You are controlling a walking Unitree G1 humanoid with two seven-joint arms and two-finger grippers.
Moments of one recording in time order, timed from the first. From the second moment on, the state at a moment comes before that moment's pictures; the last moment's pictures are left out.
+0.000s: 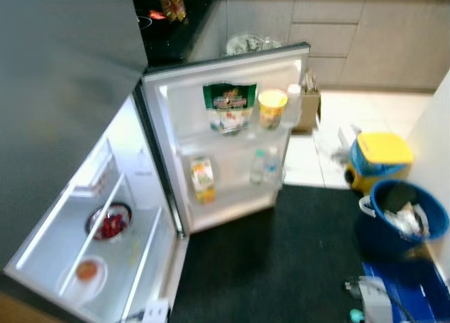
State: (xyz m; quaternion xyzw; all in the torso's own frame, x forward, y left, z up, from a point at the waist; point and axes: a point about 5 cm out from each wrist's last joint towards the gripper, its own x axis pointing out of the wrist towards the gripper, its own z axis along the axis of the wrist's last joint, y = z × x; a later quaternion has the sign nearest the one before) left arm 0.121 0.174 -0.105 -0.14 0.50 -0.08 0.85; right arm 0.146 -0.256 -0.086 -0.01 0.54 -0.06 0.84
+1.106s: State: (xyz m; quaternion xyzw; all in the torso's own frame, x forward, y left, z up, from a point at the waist) left arm 0.119 0.173 -0.106 -0.12 0.51 -0.08 0.85; right arm 0.148 -0.259 -0.084 -0.02 0.53 -0.05 0.85
